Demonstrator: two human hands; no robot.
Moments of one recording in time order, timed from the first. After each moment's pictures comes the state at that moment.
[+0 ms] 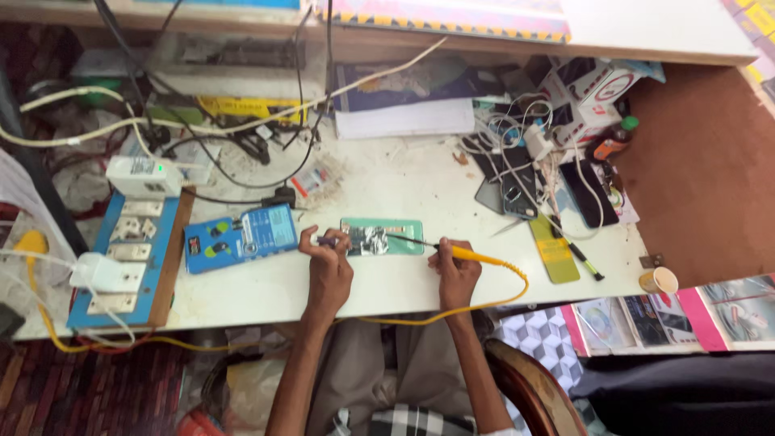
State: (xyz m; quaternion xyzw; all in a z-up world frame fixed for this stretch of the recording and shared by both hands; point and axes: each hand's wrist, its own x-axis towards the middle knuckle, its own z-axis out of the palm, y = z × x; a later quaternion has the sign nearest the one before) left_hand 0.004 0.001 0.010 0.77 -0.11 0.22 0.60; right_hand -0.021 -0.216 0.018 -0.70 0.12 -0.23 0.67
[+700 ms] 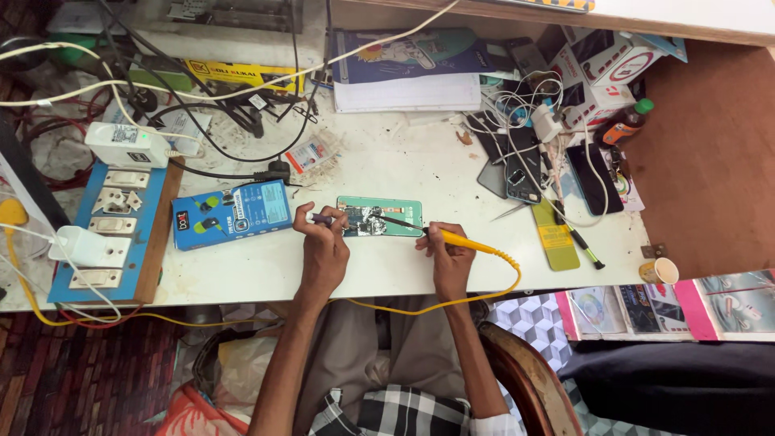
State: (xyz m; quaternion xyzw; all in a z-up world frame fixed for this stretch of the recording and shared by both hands) left_hand 0.003 -0.001 0.005 0.76 -0.10 0.22 0.60; right_hand -0.022 -0.217 0.011 -0.67 0.03 -0.19 0.72
